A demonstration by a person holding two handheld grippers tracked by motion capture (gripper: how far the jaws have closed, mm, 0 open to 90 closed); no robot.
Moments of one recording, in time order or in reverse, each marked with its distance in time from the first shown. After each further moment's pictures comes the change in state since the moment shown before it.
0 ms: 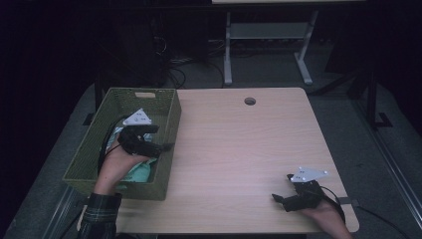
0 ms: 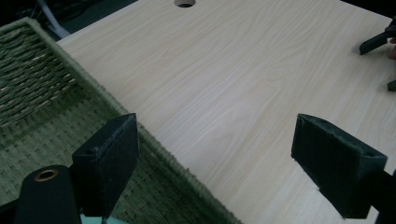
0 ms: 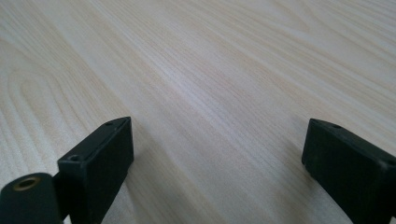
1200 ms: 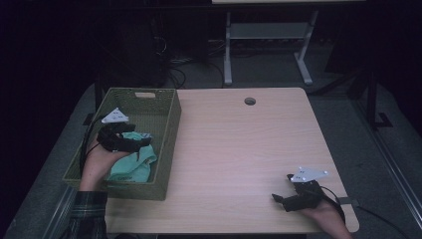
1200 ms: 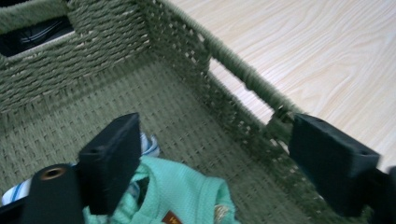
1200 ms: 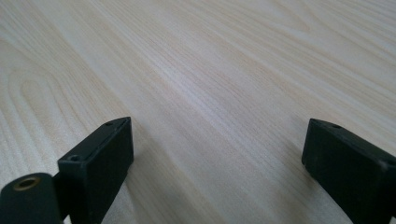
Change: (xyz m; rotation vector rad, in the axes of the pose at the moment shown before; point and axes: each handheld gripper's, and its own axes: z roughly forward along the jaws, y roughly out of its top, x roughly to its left) left arm 0.054 -0.037 -0.014 0.024 0.140 -0.086; right arm 0.000 0.000 0.000 0.000 0.000 0.000
